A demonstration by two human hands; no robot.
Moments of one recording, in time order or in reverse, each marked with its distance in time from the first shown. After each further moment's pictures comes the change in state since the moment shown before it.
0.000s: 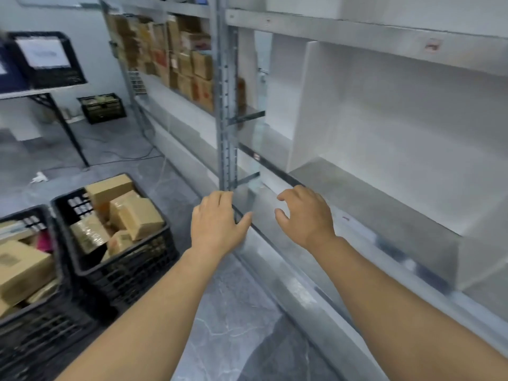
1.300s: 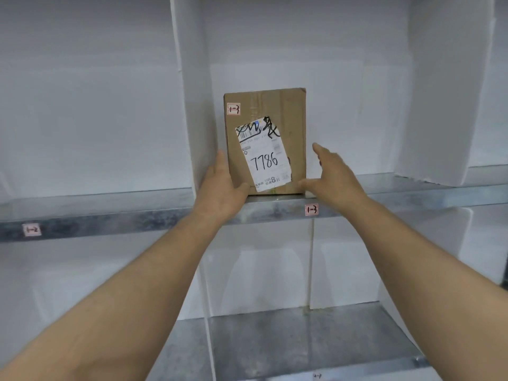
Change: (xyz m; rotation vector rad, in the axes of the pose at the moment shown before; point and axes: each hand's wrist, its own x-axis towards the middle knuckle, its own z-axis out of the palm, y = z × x) left_hand 0.006 0.557 -0.092 -0.759 -0.207 0.863; right_hand -0.195 0.288 -0.446 -0.153 0.620 0.894
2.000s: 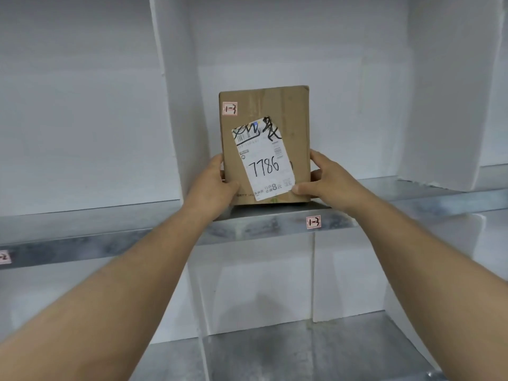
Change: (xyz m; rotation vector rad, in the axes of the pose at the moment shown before) left_hand 0.034 0.003 -0.007 -0.171 -0.079 -0.006; right_hand 0.025 0.011 -0.001 0.436 -0.201 -0.022
